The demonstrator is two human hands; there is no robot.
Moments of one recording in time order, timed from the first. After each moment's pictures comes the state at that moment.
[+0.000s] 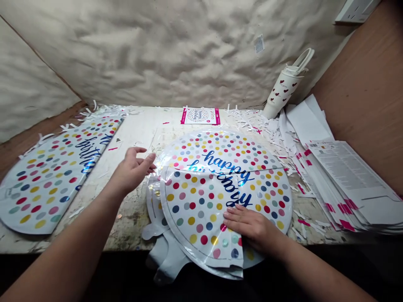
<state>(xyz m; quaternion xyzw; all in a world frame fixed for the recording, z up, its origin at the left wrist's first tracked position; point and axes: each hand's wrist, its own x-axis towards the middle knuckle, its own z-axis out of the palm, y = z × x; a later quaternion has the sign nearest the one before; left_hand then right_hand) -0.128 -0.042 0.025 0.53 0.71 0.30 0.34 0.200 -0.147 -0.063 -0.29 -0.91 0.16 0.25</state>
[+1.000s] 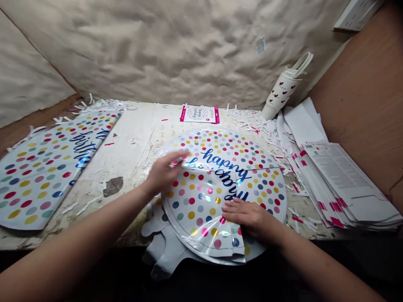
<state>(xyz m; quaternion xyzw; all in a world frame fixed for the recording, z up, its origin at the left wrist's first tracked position) -0.082 -0.030 -0.016 0.78 0.46 0.35 0.24 0.209 -0.129 -0.057 -0.25 -0.93 0.19 0.21</state>
